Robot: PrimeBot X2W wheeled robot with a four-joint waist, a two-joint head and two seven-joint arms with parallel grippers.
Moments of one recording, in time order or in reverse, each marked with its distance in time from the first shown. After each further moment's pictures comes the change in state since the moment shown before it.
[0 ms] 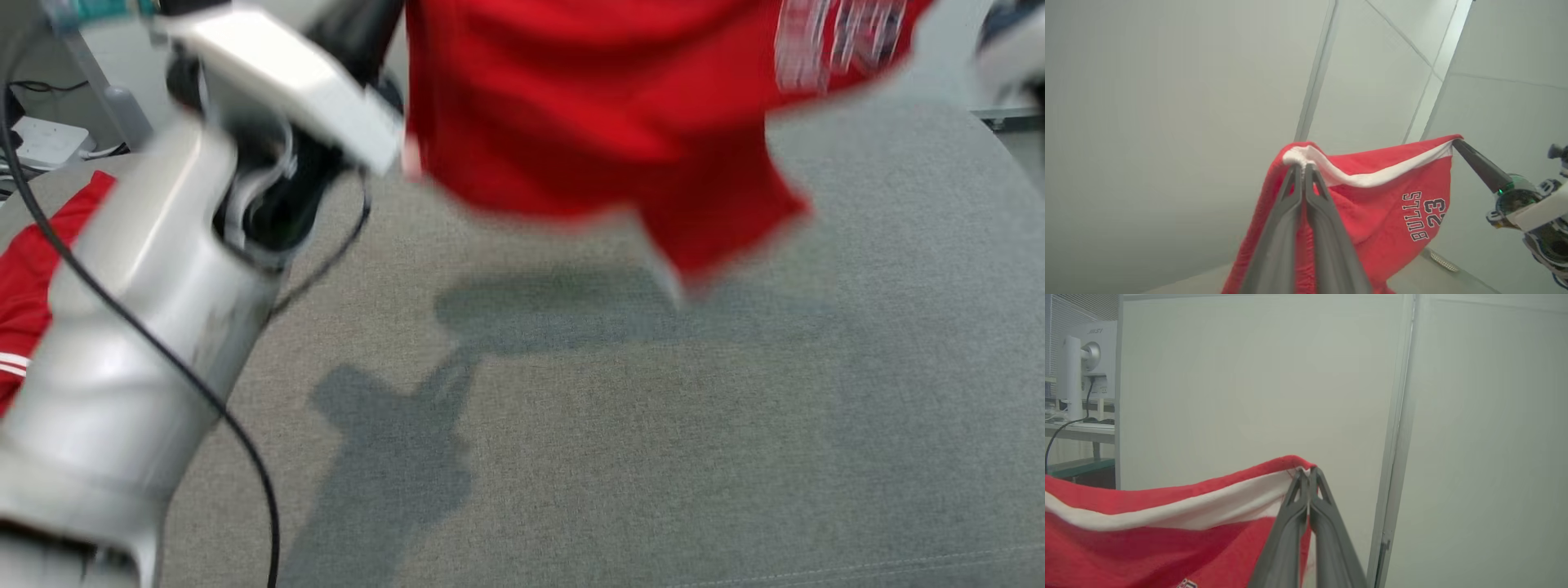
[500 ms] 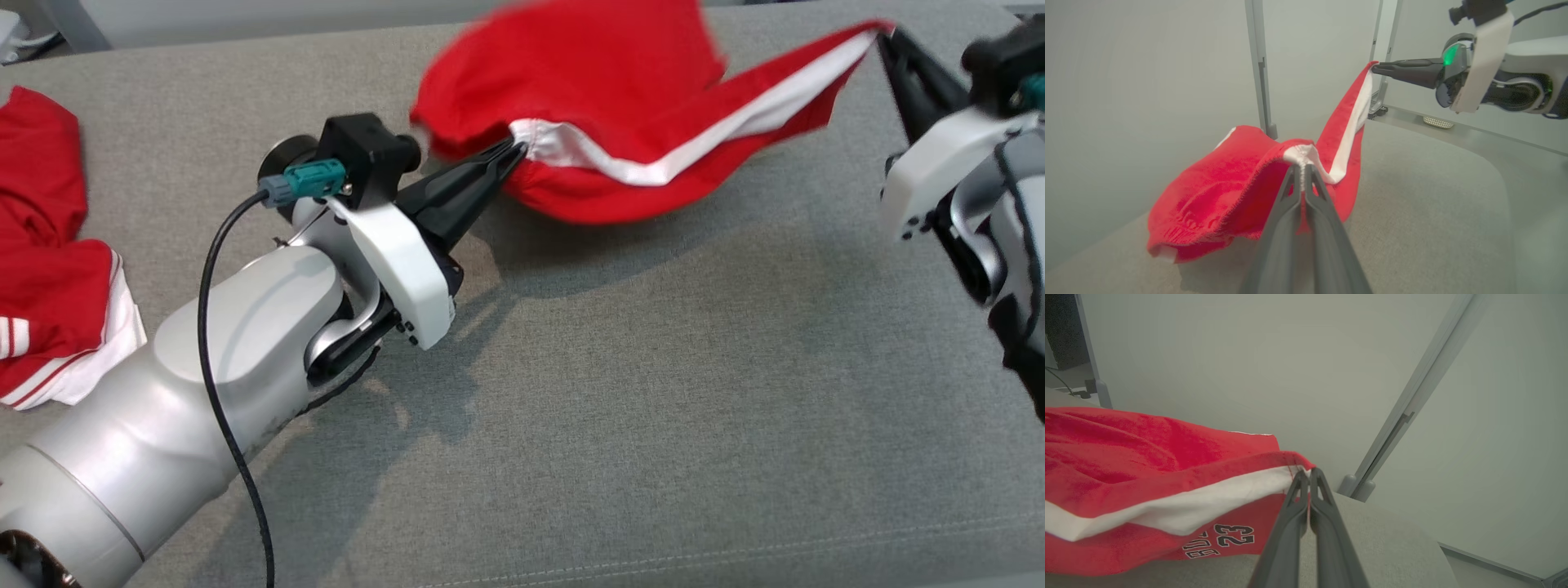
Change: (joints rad) left arm -0.152 0.080 -0.650 0.122 0.070 -0.112 -0.329; right arm -0.130 -0.005 0.396 0.462 -0.051 0.001 -0.201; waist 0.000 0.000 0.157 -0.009
